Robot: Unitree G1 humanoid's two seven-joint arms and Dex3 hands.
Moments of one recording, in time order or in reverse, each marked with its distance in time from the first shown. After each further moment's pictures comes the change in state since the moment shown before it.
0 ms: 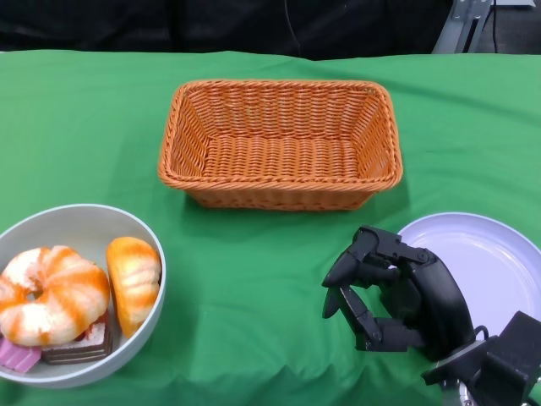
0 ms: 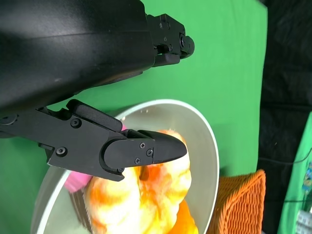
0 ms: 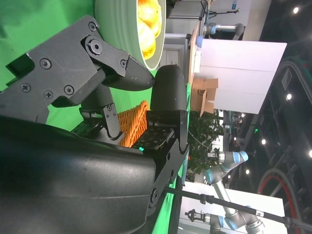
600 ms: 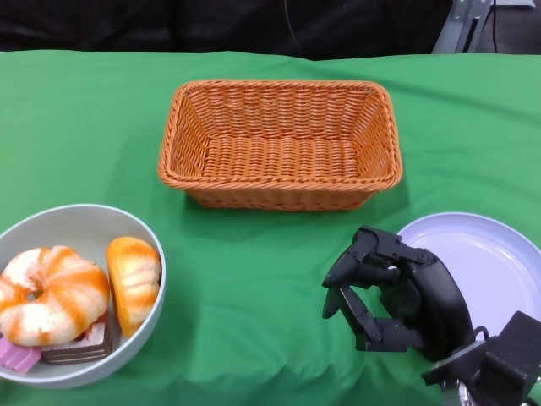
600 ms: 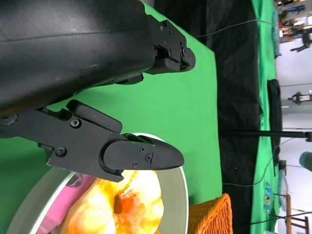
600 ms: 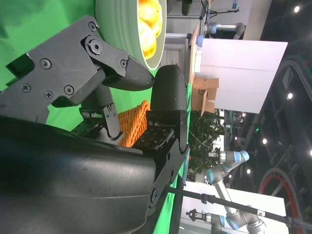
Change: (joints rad) left arm -0.050 -0.010 0.054 0.182 0.013 -0.354 0.065; right arm 0.000 0.000 0.000 0.003 -0.001 0.002 -0.004
